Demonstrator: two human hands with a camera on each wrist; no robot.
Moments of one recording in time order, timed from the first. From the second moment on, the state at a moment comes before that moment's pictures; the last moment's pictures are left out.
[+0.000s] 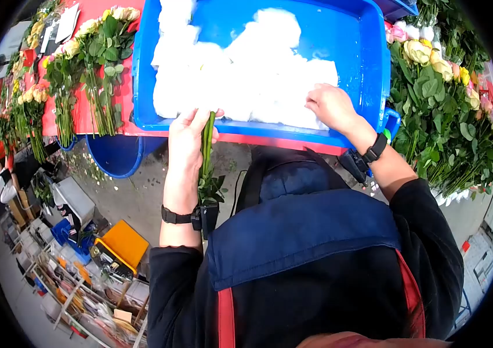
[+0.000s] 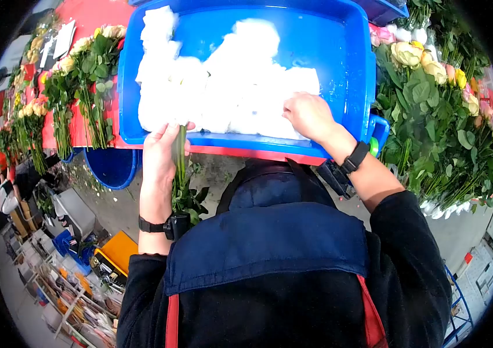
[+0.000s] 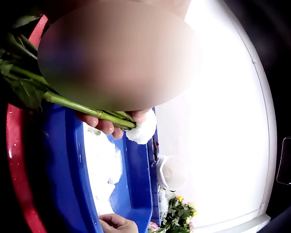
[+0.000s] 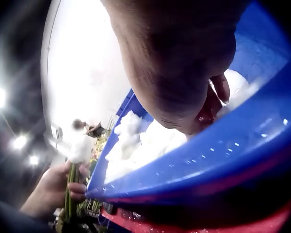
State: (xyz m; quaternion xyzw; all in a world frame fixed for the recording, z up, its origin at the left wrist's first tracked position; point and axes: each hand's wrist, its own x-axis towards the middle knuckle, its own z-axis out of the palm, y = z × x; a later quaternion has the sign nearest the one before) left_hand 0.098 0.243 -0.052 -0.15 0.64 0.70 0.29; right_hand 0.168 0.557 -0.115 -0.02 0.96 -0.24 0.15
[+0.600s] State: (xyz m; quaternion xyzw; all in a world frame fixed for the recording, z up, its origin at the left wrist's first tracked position) left_hand 0.104 0.231 -0.050 -0.11 0.68 0.66 0.31; right_hand 0.128 0.487 -0.125 -0.08 0.93 -0.27 0.23
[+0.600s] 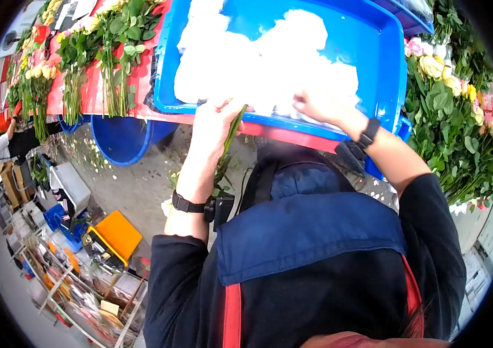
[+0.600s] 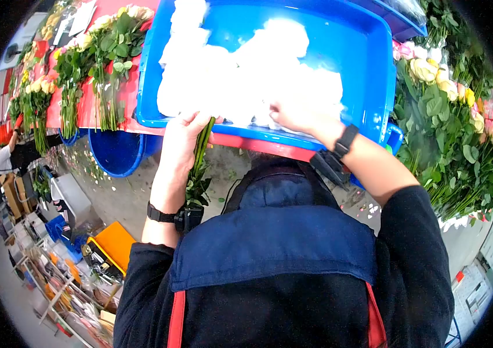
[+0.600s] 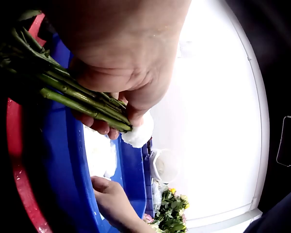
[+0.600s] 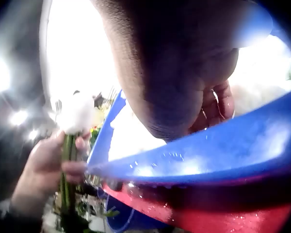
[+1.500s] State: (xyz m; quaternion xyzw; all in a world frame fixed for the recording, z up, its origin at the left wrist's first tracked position) left_hand 0.117 0.229 -0.033 -0.06 0.53 0.75 0.39; right_hand 0.136 0.510 -0.033 0.17 0.75 -0.63 0.12
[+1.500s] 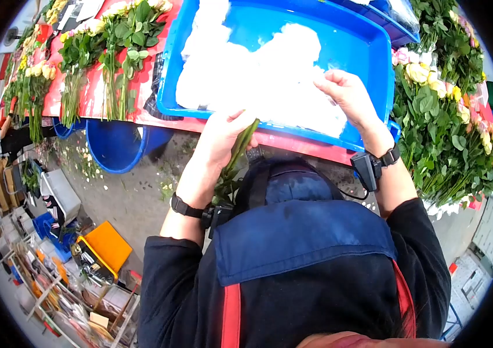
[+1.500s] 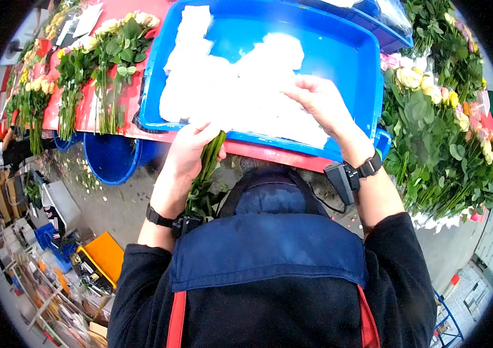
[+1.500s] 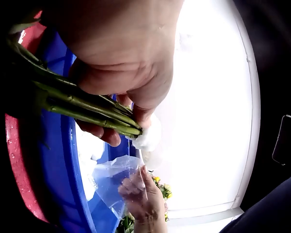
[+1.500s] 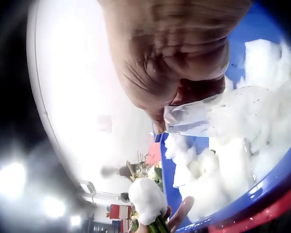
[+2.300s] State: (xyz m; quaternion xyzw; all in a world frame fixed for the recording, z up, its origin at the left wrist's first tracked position) left_hand 0.097 0.229 -0.054 -0.09 0.55 0.77 0.32; right_hand 0.167 0.477 -0.055 0.16 0.72 -0.67 0.03
